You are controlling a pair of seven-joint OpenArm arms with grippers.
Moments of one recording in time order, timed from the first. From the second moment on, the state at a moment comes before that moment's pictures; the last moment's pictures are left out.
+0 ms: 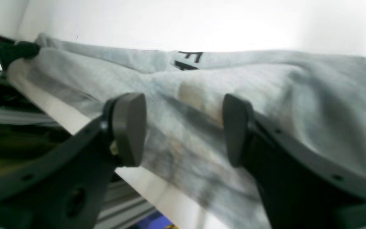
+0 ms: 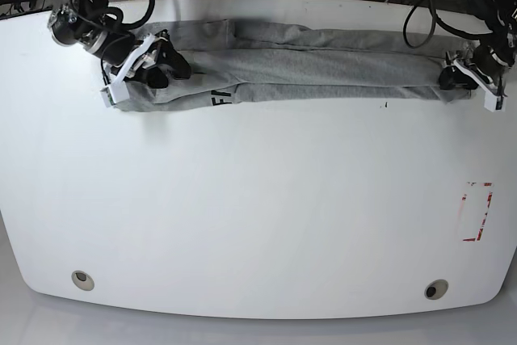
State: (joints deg) left arm 7.5 -17.0 -45.8 84.2 -34.7 -42.8 63.8; right arm -16.6 5.6 30.7 104.0 59.7 40.9 -75.9
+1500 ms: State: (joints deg) left arm 11.3 -18.4 -44.9 78.7 -42.7 -42.9 66.7; right arm -14.2 10.2 30.6 89.4 59.1 40.9 -73.0
